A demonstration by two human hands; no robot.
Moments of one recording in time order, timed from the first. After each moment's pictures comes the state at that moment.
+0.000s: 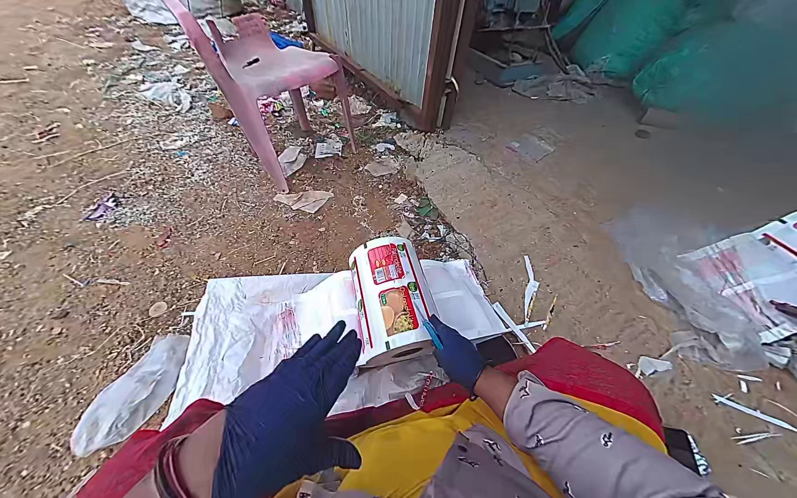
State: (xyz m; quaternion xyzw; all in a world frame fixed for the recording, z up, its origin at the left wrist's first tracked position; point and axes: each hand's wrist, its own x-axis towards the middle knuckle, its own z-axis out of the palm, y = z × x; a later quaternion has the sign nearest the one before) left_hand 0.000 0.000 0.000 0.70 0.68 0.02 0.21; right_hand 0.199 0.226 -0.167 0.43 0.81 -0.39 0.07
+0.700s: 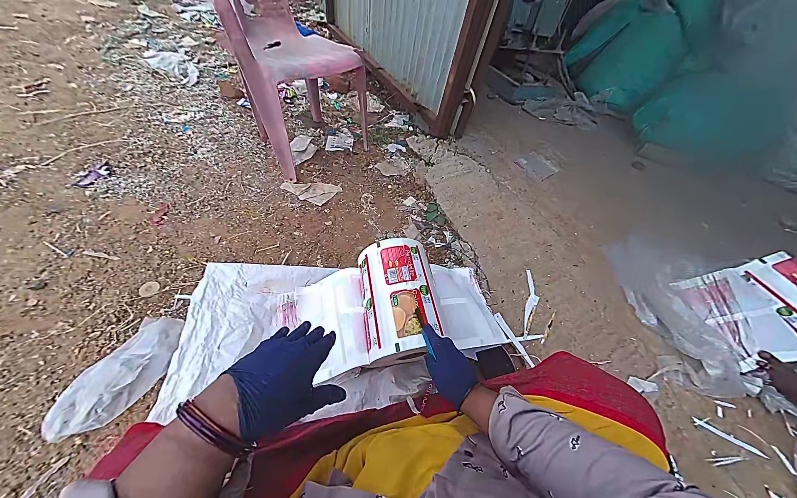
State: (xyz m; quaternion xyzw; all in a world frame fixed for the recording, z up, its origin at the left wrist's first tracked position) left_hand -0.060 0.012 -0.021 0.58 0.75 -0.12 0.30; right_hand 0.164 0.192 -0.188 0.46 0.84 -0.29 0.08
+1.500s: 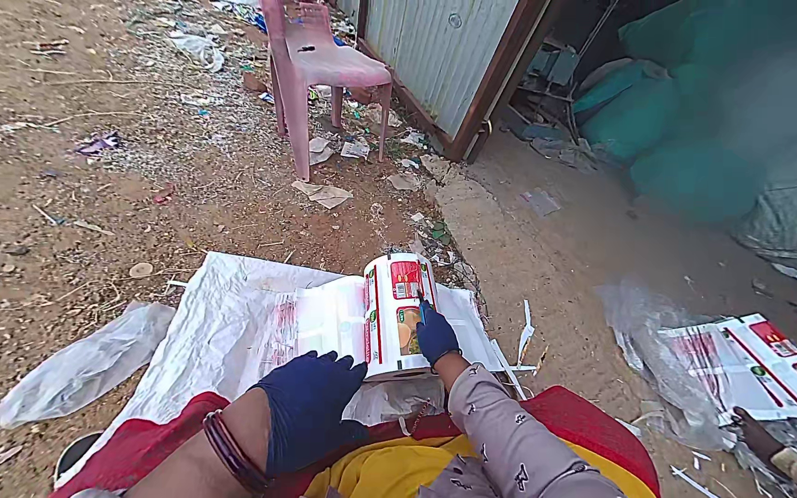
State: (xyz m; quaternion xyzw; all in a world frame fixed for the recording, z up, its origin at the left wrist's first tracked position) left_hand -0.054 0.012 -0.014 0.63 0.68 -0.12 0.34; right_hand 0.074 0.251 -0.184 0.50 0.83 -0.24 0.03
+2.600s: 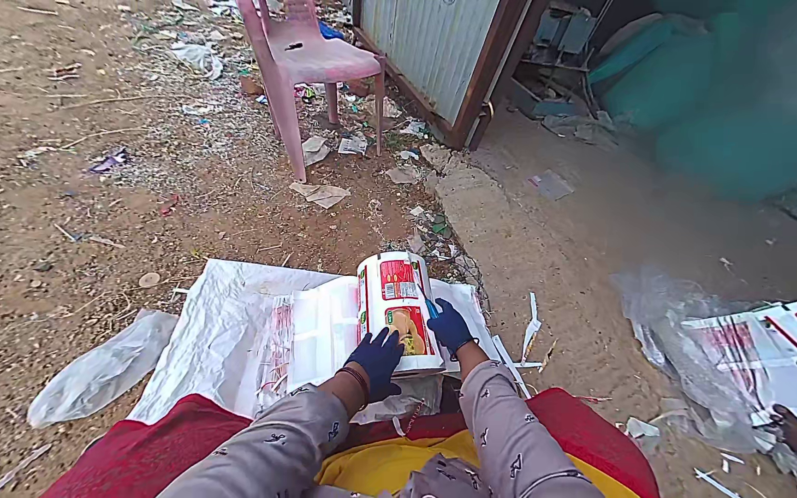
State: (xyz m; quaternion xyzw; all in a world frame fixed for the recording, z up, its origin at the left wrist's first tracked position) left_hand -0.002 0.151 -0.182 0.65 0.69 -0.11 0.29; right_hand 0.117 0.333 -0.204 0.52 0.75 -0.41 0.02
